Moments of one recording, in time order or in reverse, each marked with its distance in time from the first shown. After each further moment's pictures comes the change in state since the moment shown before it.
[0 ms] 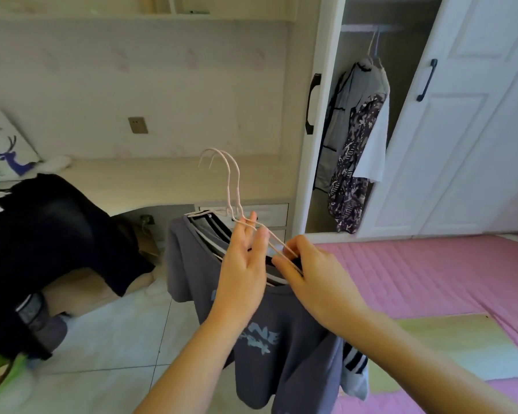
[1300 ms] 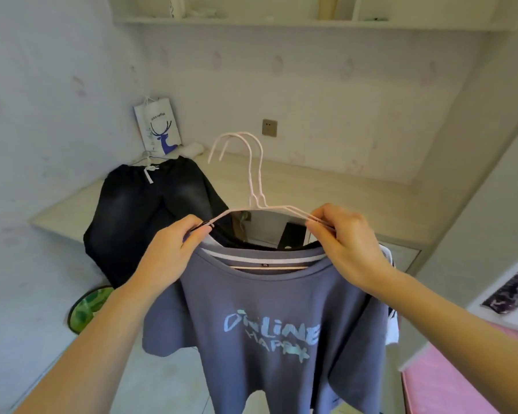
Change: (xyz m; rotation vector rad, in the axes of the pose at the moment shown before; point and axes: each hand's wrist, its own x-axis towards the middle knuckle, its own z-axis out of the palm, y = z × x) left_hand 0.062 -0.079 -0.382 0.706 0.301 -0.057; right_hand 0.189 -0.160 0.156 0.084 -0.039 -0.514
